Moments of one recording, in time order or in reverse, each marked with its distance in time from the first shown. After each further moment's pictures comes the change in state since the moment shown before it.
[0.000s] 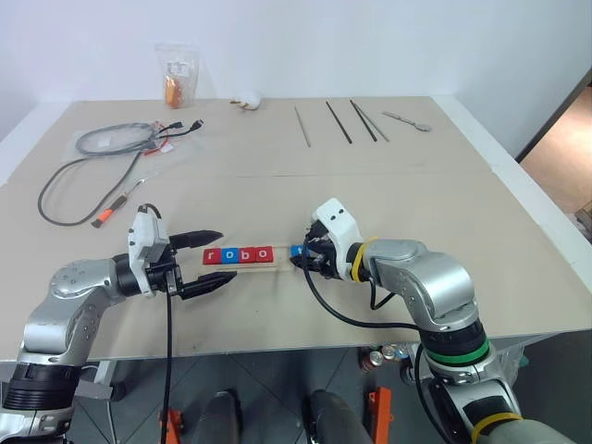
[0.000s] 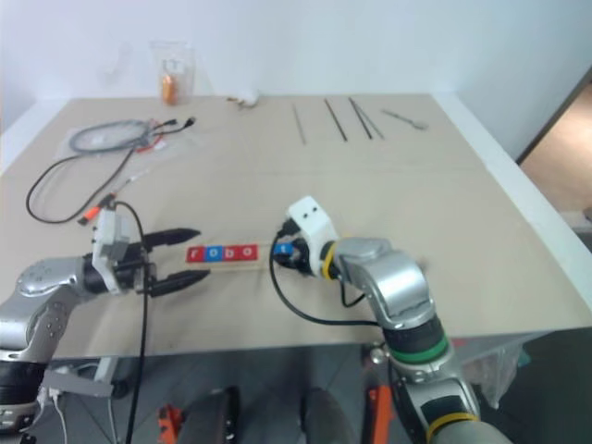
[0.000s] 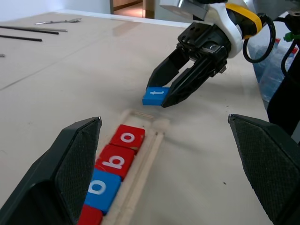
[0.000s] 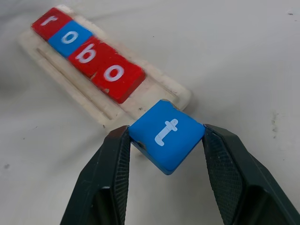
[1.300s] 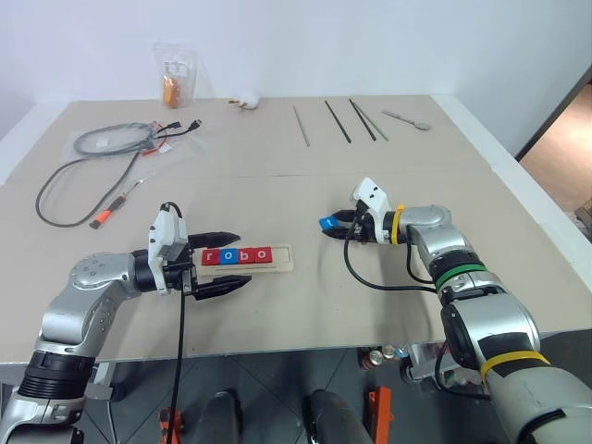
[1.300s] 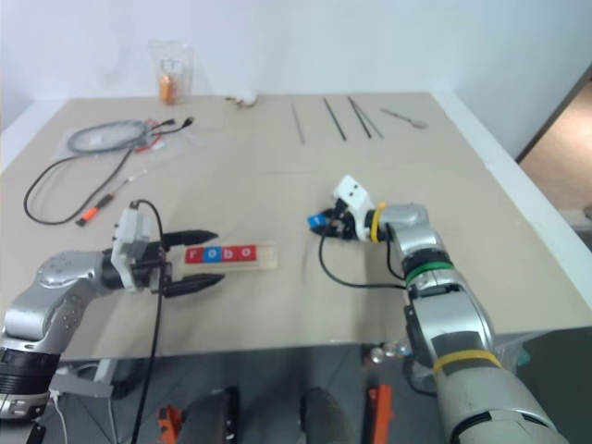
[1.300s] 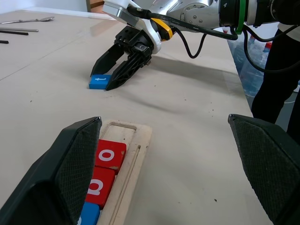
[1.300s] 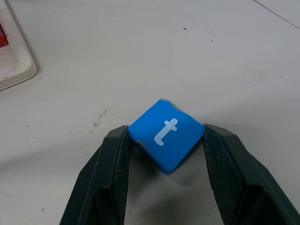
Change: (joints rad) left arm -0.050 -0.019 -0.079 -0.004 0.013 0.020 -0.015; right arm -0.400 -0.117 -0.060 1.476 -0.205 -1.367 0.549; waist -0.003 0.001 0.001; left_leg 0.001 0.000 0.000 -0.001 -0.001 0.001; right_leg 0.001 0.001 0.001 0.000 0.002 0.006
